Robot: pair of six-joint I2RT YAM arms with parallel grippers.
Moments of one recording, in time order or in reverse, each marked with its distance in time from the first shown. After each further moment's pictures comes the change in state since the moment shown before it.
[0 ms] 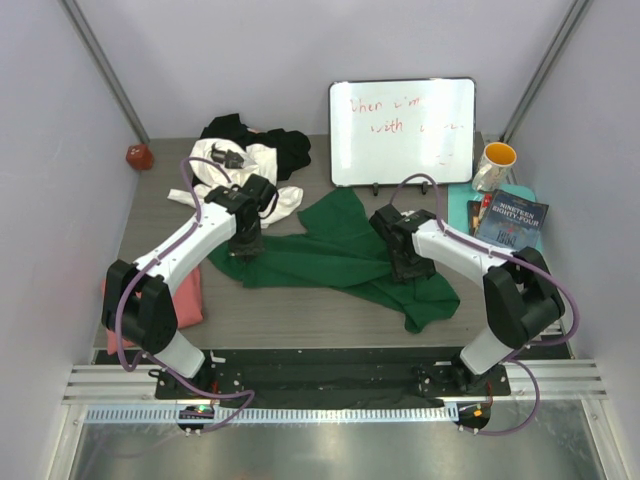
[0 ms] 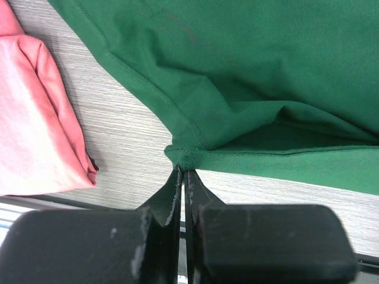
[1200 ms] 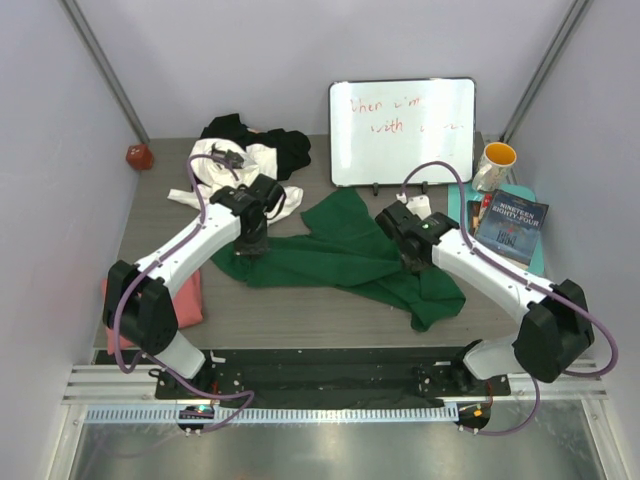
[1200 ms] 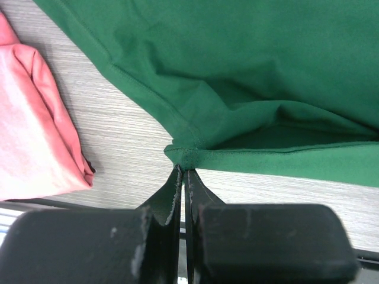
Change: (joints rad) left arm -0.053 0.000 0.027 -0.002 -0.018 0.000; right arm 0.063 -0.217 0.024 -0.061 0.200 0.058
